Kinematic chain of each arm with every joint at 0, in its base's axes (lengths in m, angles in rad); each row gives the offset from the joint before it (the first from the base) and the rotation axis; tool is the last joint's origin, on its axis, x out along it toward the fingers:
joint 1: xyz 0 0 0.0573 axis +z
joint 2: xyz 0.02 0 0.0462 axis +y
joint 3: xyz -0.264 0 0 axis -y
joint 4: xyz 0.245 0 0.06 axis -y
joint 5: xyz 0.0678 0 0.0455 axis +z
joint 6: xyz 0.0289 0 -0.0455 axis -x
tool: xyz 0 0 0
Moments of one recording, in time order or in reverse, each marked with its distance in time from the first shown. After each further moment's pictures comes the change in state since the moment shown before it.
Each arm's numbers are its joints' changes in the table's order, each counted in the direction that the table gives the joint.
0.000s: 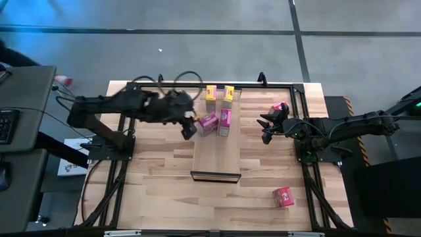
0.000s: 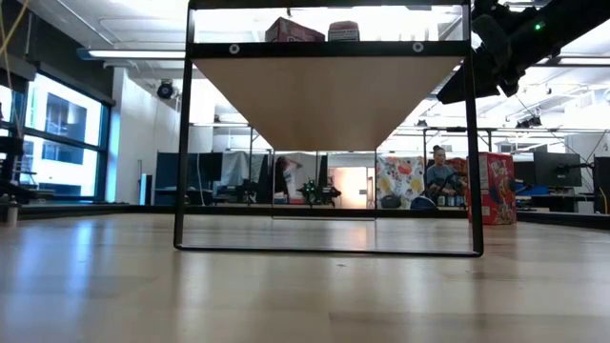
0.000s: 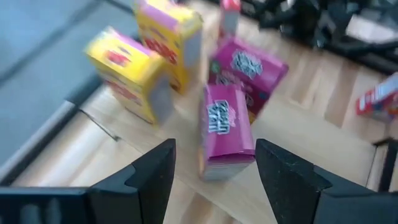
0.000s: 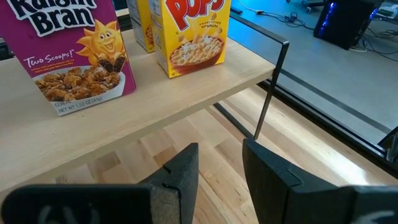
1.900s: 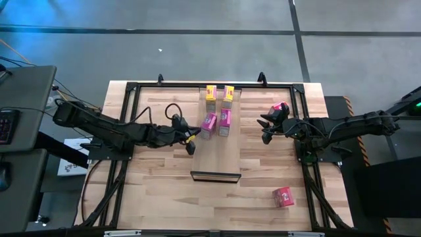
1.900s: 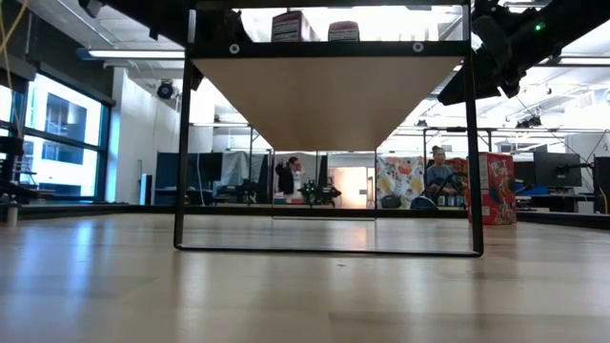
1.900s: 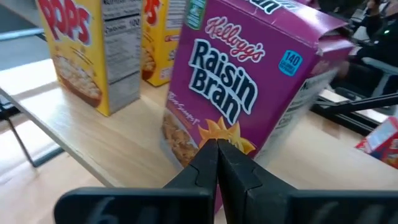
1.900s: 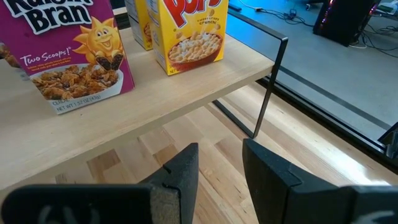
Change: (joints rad) left arm -0.096 -0.207 -1.025 1.277 0.160 -0.004; right arm 0.000 0.000 0.000 -0.011 0.000 -0.015
